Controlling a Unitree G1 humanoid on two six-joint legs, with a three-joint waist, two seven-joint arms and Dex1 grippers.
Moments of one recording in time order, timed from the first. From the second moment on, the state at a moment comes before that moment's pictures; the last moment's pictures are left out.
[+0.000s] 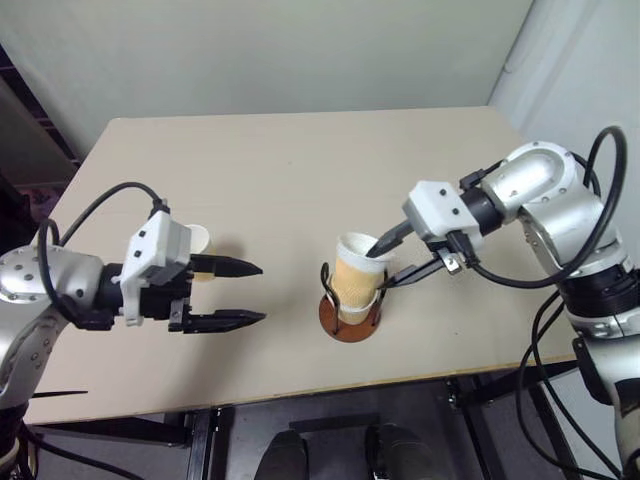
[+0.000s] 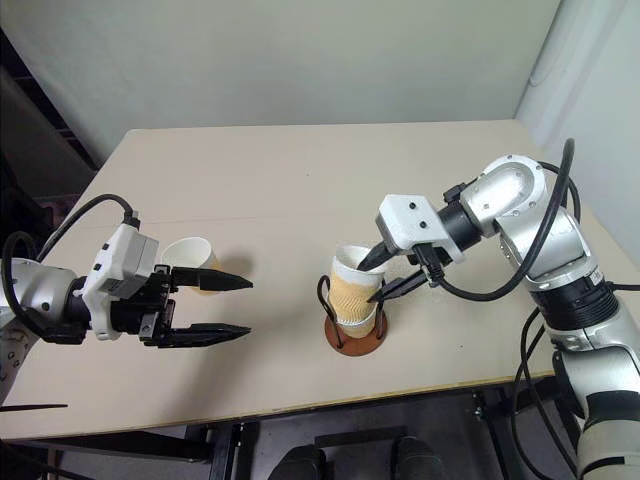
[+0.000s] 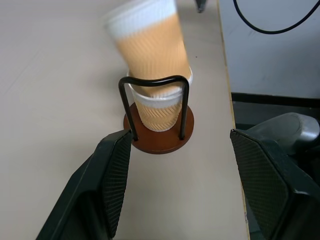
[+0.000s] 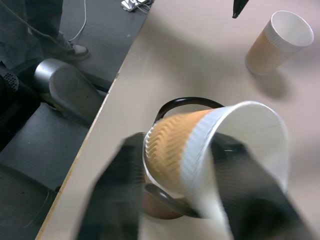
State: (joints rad) left arm -0.19 1.08 0.32 -0.44 -0.72 0.60 -1.25; right arm -0.99 -0.73 0.34 -0.12 0.28 0.41 1.59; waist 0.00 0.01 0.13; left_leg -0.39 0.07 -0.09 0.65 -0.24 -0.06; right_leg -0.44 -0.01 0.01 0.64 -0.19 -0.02
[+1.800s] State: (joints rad) left arm -0.77 1.05 0.05 -0.08 -0.52 0.38 -1.44; right arm -0.94 -0.86 0.13 -0.03 0.42 0.52 1.51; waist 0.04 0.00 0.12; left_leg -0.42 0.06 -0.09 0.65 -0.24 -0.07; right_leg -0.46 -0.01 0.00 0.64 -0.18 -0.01
